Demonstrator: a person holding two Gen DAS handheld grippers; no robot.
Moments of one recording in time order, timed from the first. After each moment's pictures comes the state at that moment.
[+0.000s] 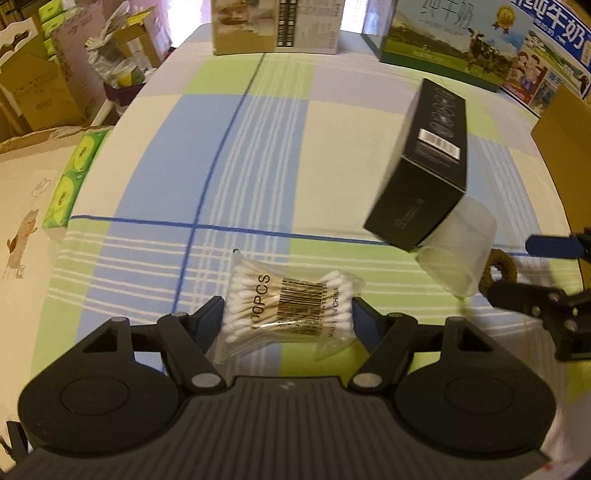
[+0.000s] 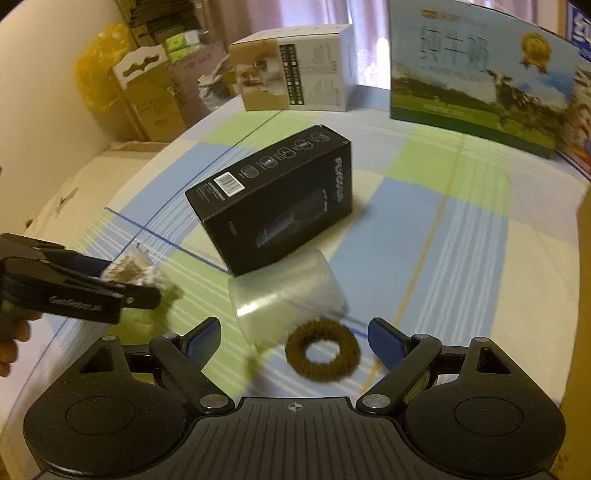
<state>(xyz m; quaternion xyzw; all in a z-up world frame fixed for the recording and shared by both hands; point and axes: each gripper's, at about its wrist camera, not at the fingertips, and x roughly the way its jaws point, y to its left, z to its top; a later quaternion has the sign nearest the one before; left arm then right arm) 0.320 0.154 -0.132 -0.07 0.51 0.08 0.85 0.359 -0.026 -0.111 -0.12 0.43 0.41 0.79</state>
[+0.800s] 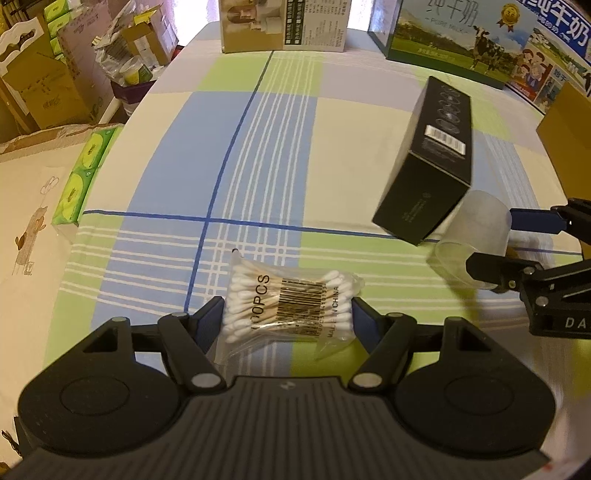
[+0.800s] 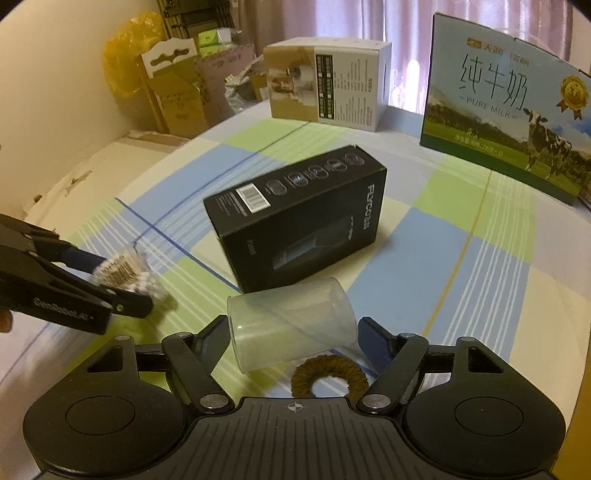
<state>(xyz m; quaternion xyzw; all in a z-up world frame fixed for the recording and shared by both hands) 0.315 0.152 -0.127 -0.06 0.51 0.08 0.85 0.357 -0.009 -0.113 -0.16 0.39 0.44 0.79</state>
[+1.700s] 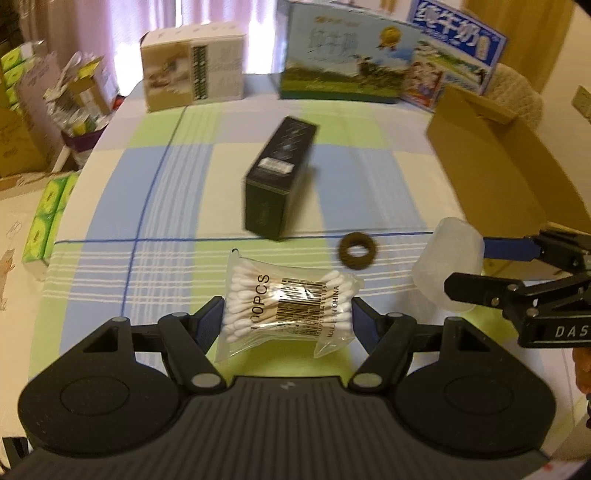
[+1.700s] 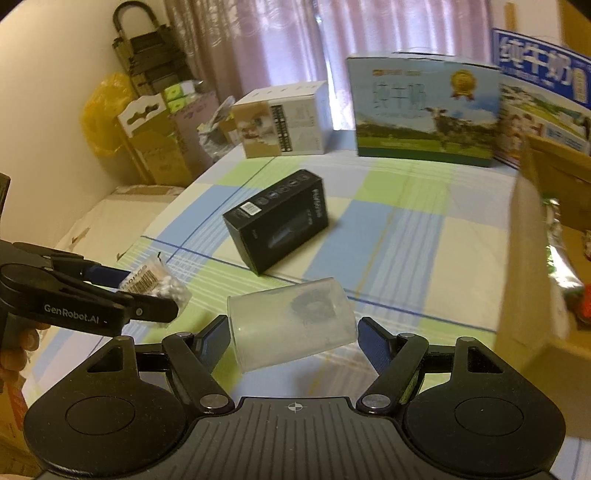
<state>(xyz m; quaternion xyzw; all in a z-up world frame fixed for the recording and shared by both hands) 0.254 0.075 -0.051 -0.05 0.46 -0.02 0.89 0.285 -0.122 -0.039 -0.06 0.39 0.40 0.83</state>
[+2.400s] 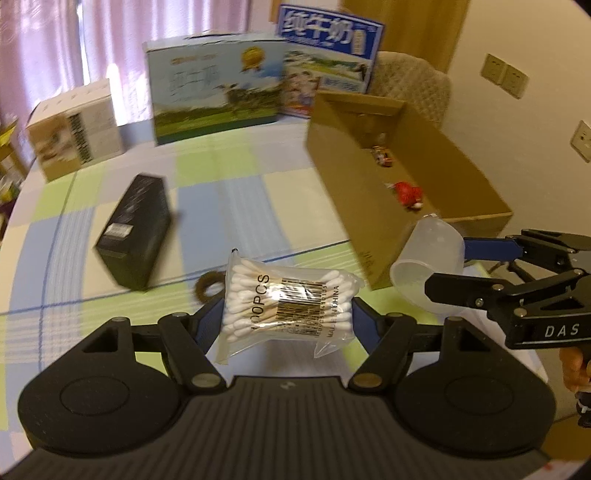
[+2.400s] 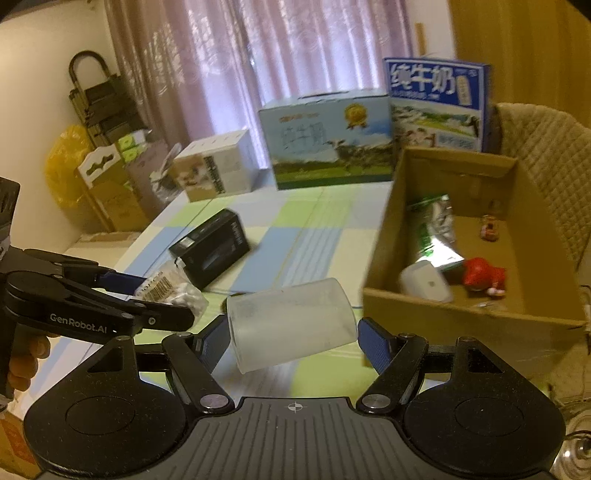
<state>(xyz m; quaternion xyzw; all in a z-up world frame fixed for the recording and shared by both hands) 0.257 -0.041 -0.012 0.00 0.43 -0.14 0.89 0.262 -0.240 0.014 -0.02 0.36 0.32 0.88</state>
